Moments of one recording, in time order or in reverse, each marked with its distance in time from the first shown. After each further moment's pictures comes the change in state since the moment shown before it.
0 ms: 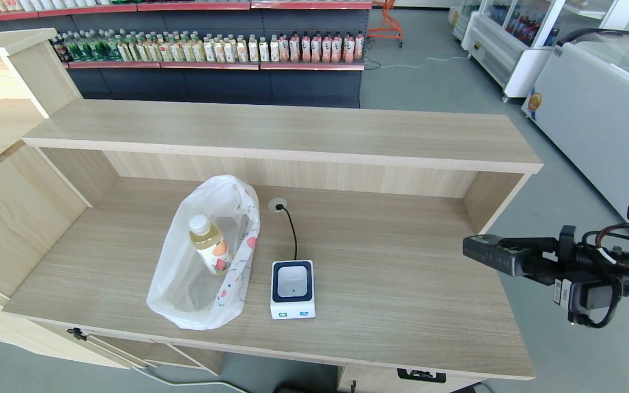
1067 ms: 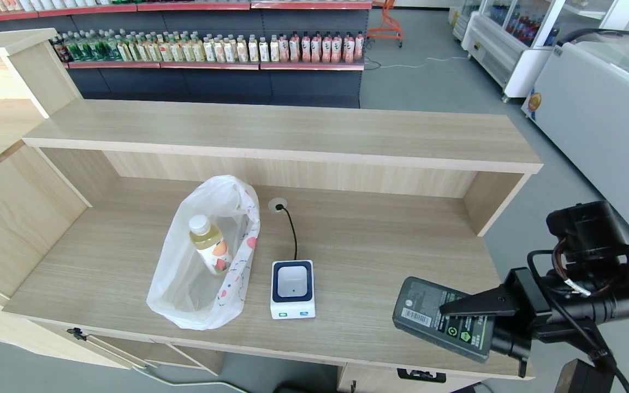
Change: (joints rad) left arm 0.000 0.000 0.000 0.000 0.000 0.000; right arm 0.441 -0.125 -0.052 0.444 0.219 -0.818
